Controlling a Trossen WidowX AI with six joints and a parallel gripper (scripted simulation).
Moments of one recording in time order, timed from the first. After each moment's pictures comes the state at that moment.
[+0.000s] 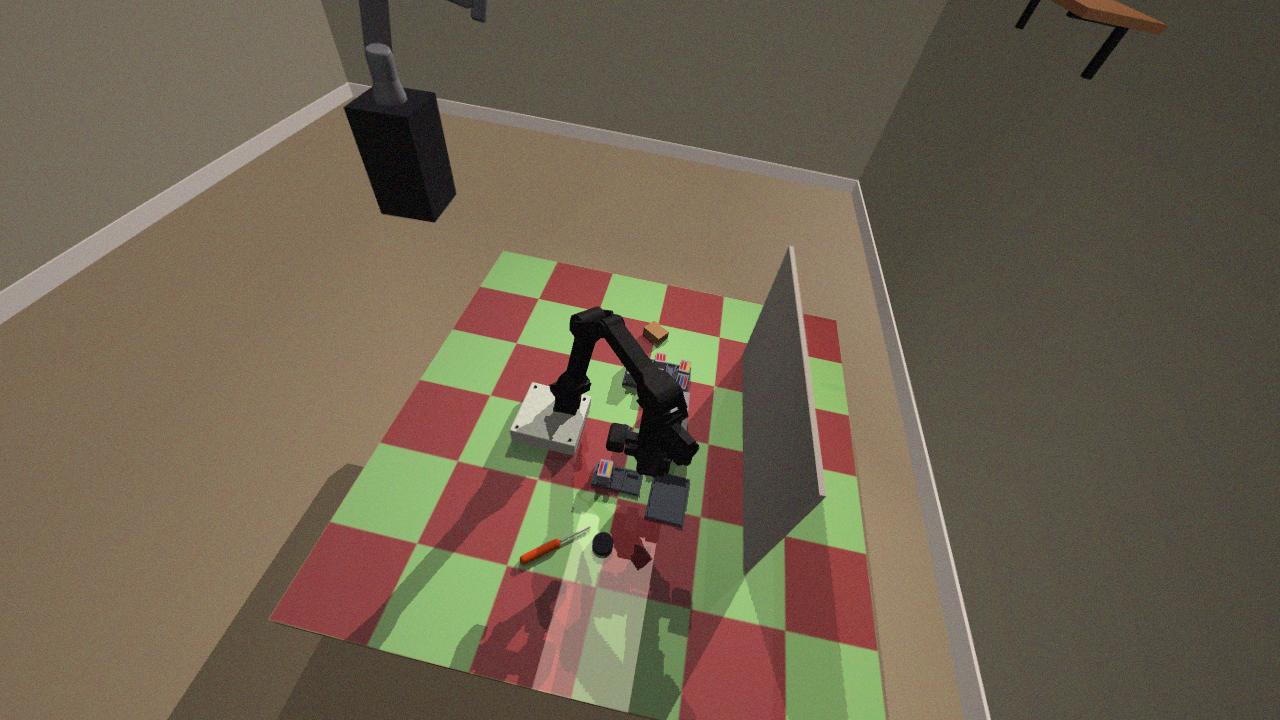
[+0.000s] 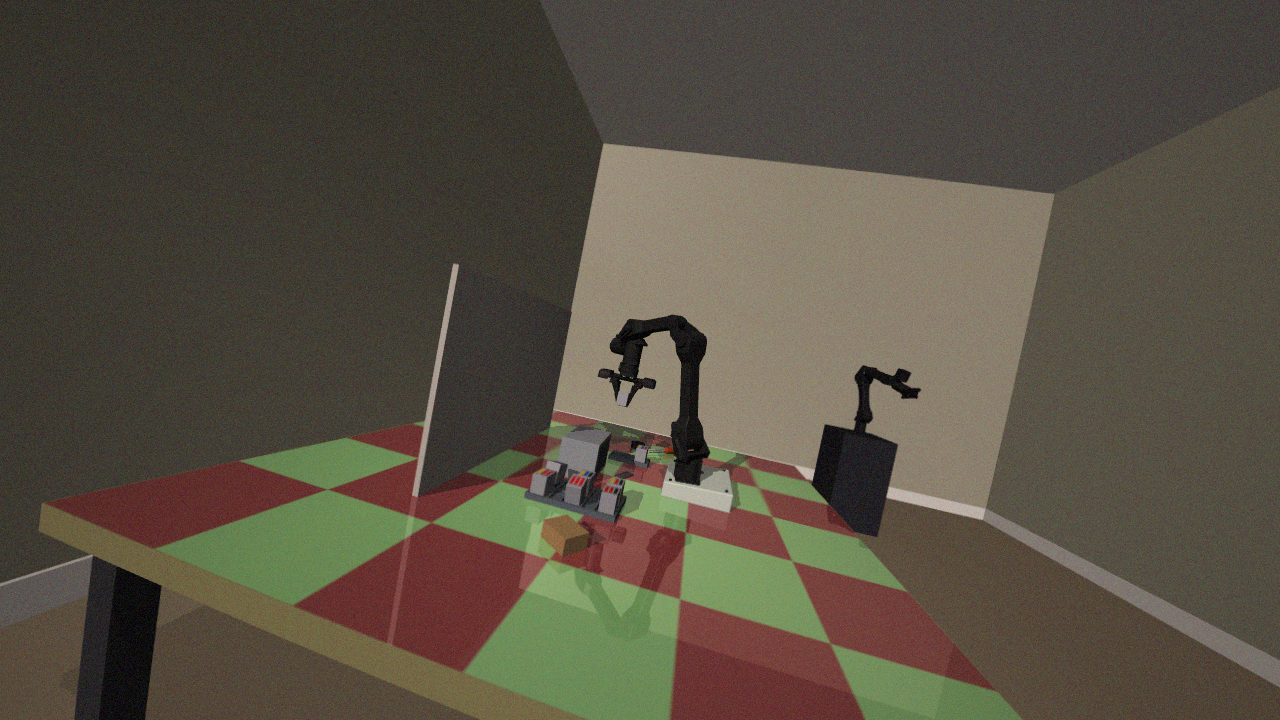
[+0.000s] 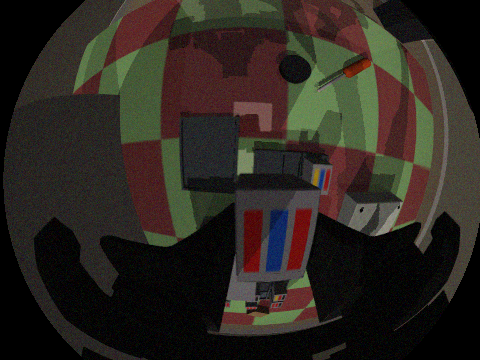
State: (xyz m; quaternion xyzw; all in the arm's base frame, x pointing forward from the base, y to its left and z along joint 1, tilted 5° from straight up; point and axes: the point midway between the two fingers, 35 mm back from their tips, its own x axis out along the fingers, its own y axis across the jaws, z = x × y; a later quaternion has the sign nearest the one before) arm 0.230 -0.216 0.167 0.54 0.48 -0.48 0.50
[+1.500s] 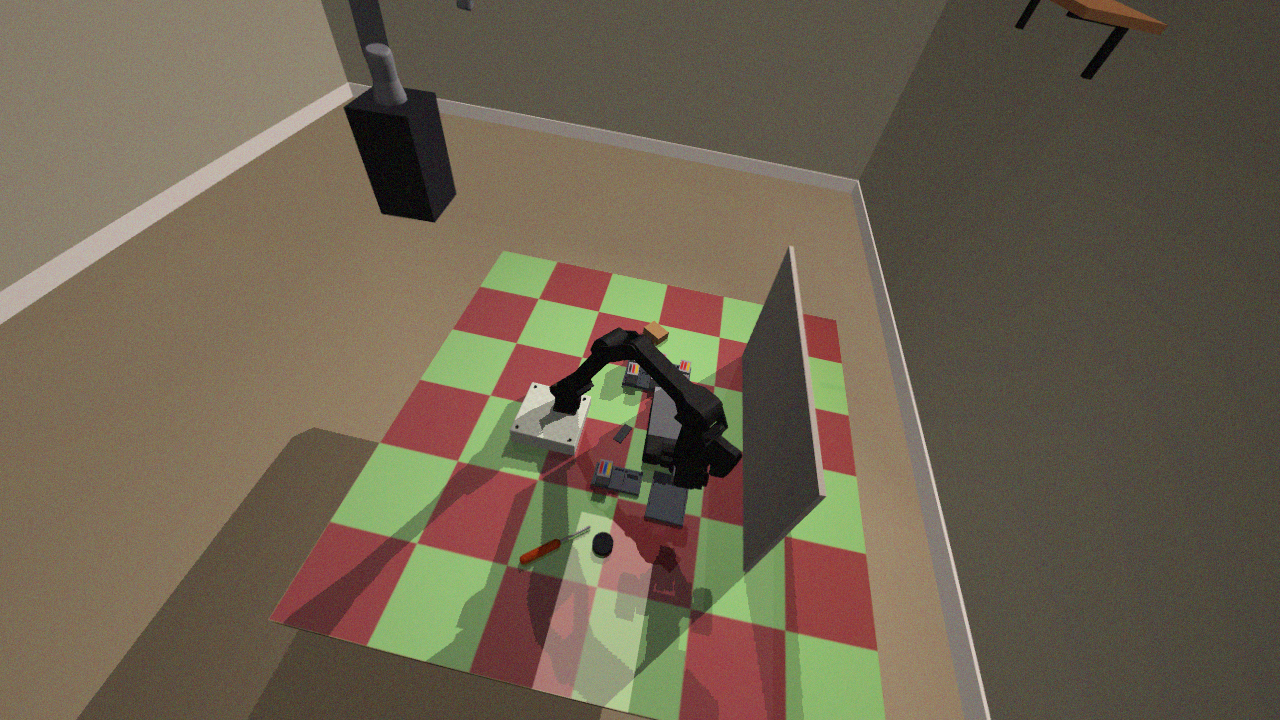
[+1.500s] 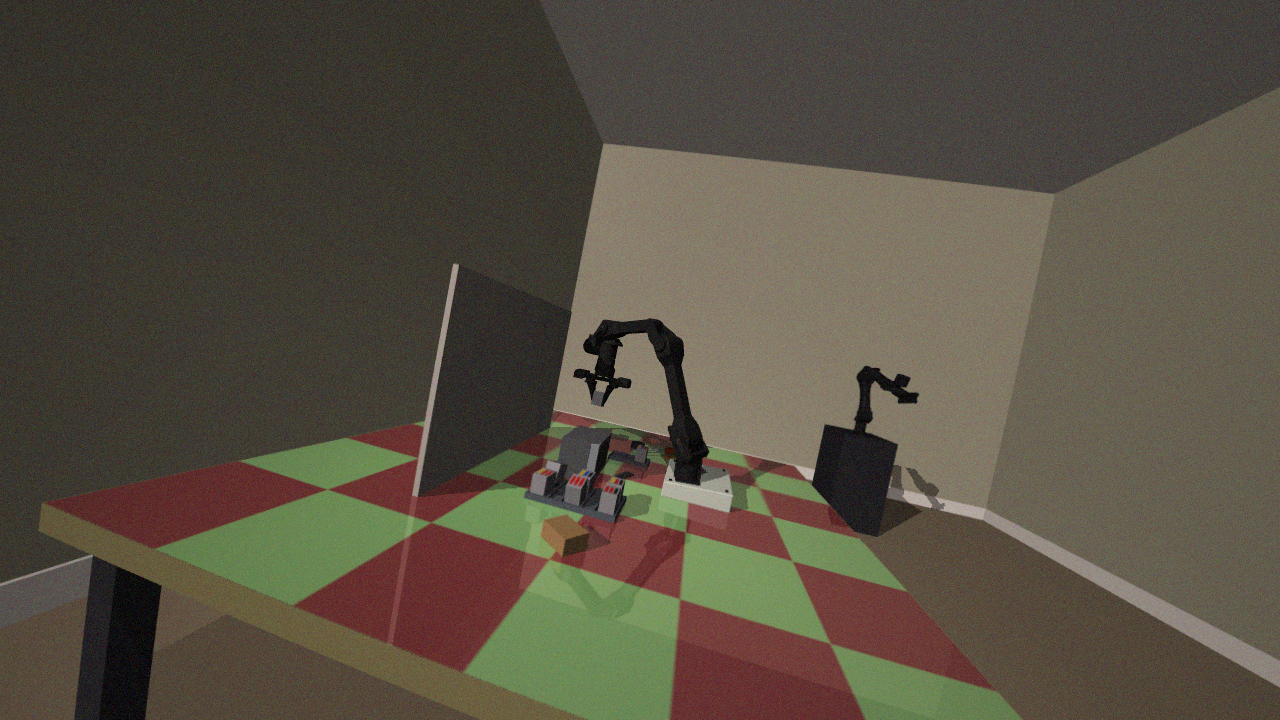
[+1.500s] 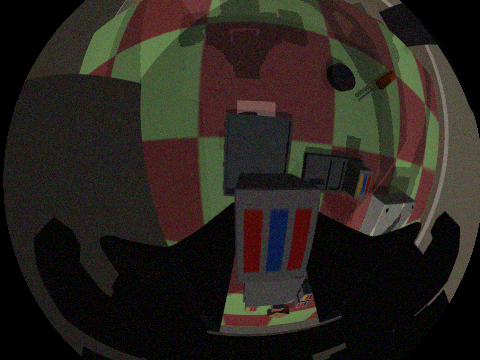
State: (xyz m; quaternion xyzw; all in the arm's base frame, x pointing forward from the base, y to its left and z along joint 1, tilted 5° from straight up) arm 0.312 -0.220 0.158 0.54 0.49 -0.47 0.50
